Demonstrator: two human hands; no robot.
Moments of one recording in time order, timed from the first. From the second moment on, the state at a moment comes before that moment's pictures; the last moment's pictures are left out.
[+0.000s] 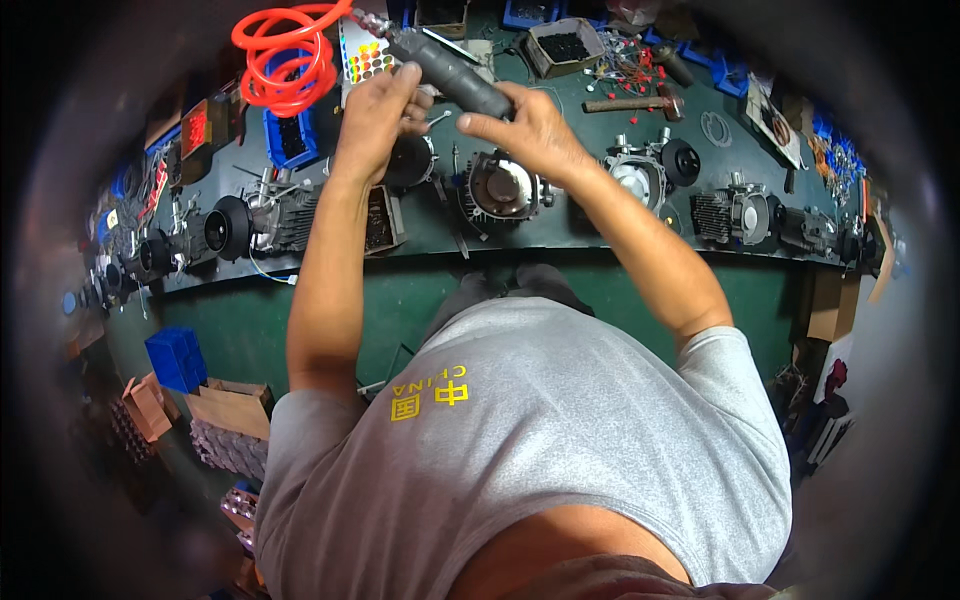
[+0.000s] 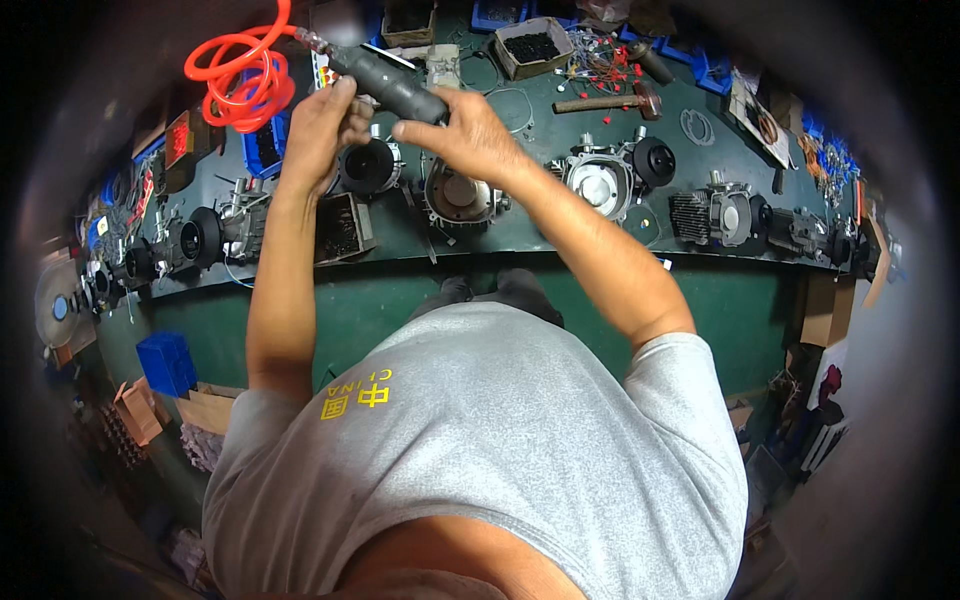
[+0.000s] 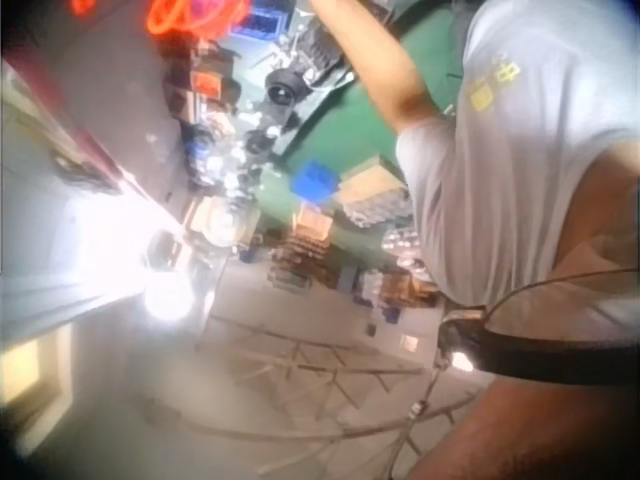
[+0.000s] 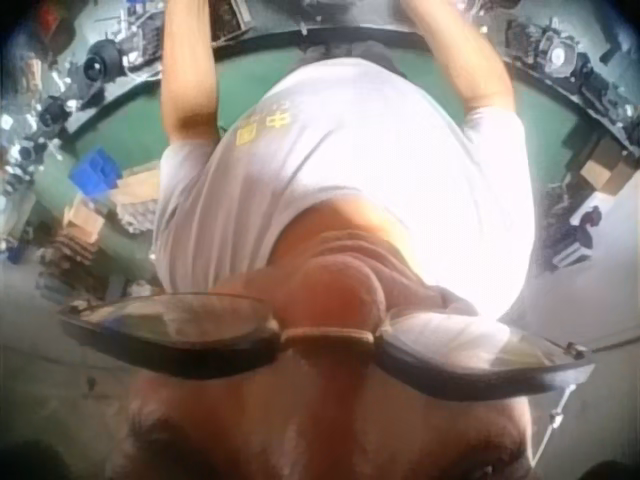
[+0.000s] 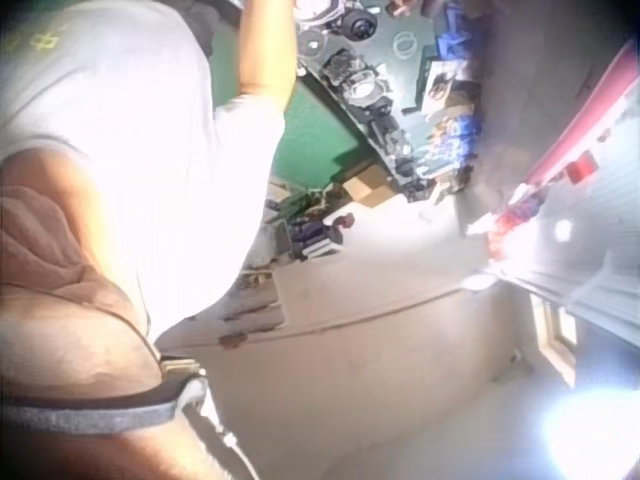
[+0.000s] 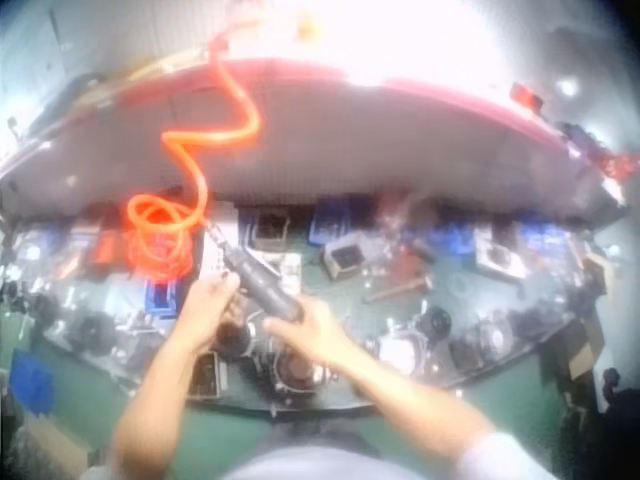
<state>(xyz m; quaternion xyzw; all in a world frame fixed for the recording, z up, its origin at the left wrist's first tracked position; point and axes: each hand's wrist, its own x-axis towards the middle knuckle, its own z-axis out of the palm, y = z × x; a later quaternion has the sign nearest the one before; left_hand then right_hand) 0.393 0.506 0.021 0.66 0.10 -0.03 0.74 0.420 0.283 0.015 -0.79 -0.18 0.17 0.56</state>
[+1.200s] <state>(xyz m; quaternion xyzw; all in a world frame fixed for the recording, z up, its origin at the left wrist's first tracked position) 0.318 0.484 0.023 0.34 0.17 0.16 0.91 0.577 0.188 -0.208 -0.88 -0.31 0.37 0.01</state>
